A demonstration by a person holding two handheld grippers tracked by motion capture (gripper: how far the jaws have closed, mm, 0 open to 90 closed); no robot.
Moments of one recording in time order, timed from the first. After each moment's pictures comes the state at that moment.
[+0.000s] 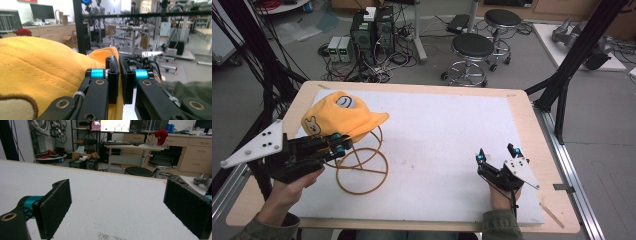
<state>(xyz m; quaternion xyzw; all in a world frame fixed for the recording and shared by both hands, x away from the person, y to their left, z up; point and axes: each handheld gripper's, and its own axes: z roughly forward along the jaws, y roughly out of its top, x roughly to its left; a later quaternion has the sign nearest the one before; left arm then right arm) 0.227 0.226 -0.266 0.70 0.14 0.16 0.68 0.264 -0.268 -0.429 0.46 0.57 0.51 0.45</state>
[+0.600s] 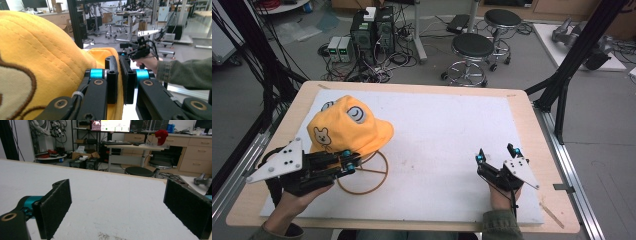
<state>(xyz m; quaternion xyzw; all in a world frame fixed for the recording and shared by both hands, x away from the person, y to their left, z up) 0.217 0.214 -0.301 0.73 0.13 0.17 0.65 0.264 -0.268 -0.430 0.46 0.57 0.51 0.45</state>
